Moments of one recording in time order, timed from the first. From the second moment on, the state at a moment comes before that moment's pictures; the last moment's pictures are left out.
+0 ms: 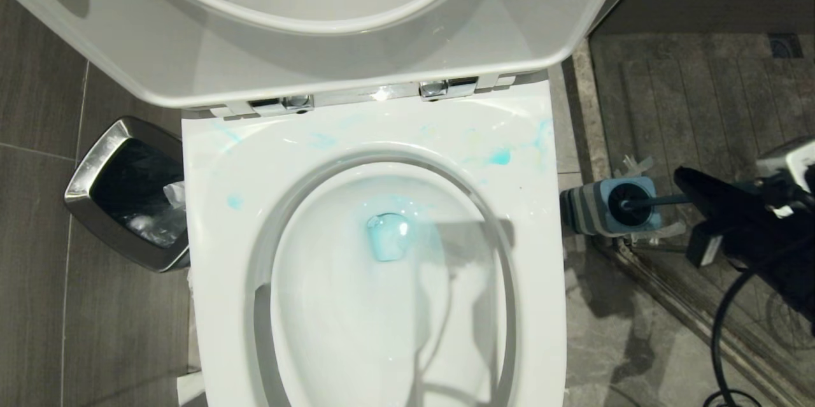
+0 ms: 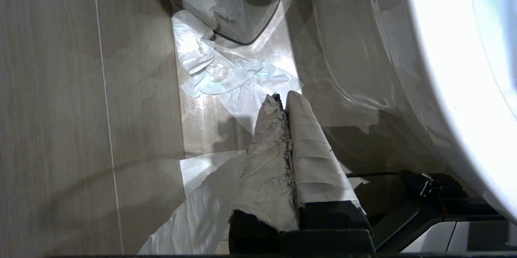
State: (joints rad) left arm 0.00 0.00 0.00 0.00 0.00 0.00; right arm 0.30 1.31 -0.36 -1.05 -0.15 -0.42
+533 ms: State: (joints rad) left arm 0.00 0.00 0.00 0.00 0.00 0.00; right arm -0.07 0.99 -0.02 -0.85 0.24 -0.55
